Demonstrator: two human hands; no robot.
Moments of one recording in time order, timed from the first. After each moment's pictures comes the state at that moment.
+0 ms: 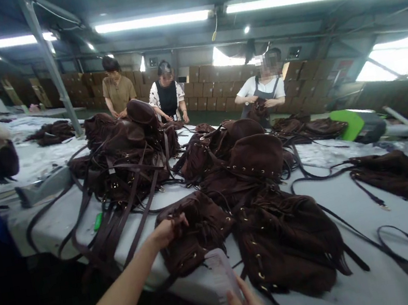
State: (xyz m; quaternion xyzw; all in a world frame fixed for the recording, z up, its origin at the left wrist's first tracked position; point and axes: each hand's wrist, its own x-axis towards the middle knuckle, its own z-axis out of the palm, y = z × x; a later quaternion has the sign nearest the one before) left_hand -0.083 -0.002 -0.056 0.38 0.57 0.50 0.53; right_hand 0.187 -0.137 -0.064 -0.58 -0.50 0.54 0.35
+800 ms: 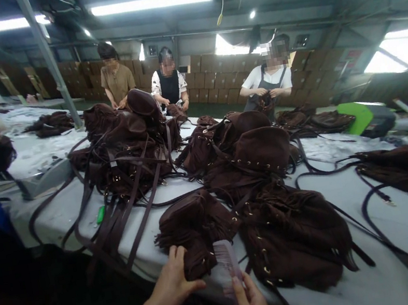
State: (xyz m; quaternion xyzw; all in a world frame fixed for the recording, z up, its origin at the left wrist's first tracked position) left_hand -0.035 -0.124 -0.068 0.58 0.70 0.26 0.31; right_hand 0.173 -0.122 -0.094 -0.59 -0.48 0.53 0.37
